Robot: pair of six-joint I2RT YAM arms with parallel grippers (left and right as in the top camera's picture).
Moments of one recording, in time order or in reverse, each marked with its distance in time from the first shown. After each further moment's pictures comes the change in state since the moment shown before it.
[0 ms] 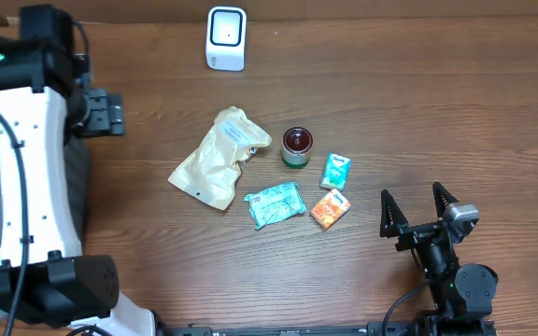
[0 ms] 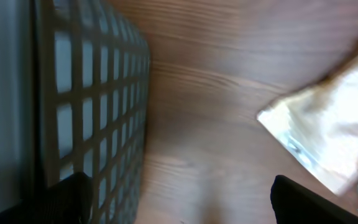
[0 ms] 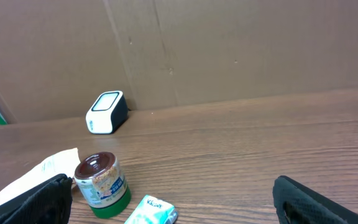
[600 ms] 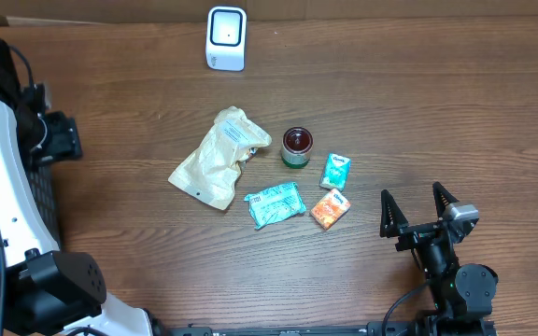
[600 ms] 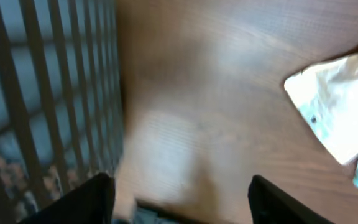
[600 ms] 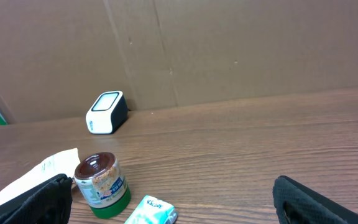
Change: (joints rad) left arm 0.177 0.000 -0.026 -0.147 0.093 -0.007; right arm 0.000 0.000 0.000 0.000 0.000 0.000
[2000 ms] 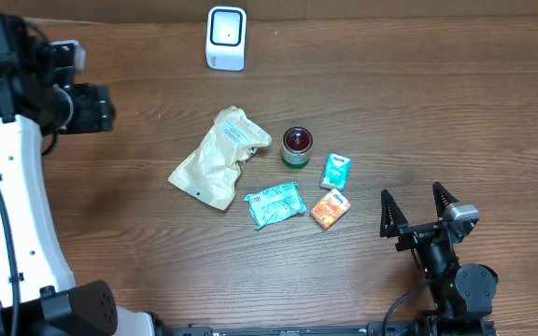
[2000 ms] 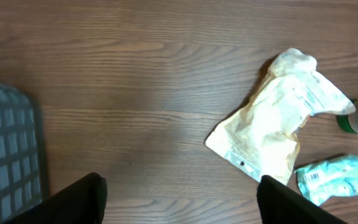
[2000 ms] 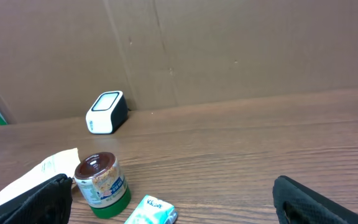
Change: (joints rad) left arm -0.131 -0.124 -0.058 0.293 0.207 0.149; right arm 0.000 0.000 0.000 0.000 0.000 0.000
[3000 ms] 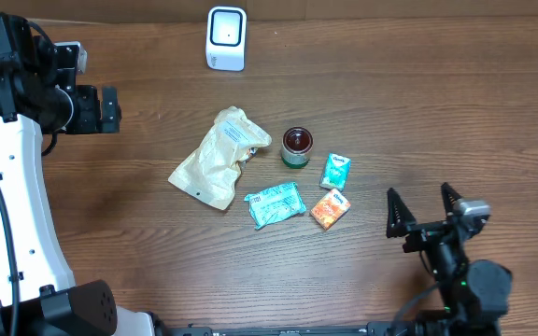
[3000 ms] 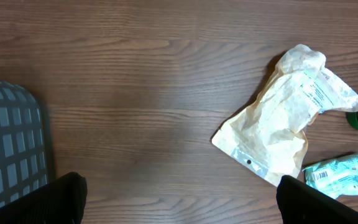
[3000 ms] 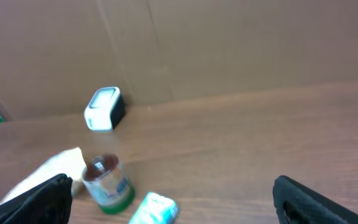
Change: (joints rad) left arm 0.002 0.001 -0.006 0.000 -0.016 0.019; right arm 0.000 0.099 0.237 -0.221 0.018 -0.001
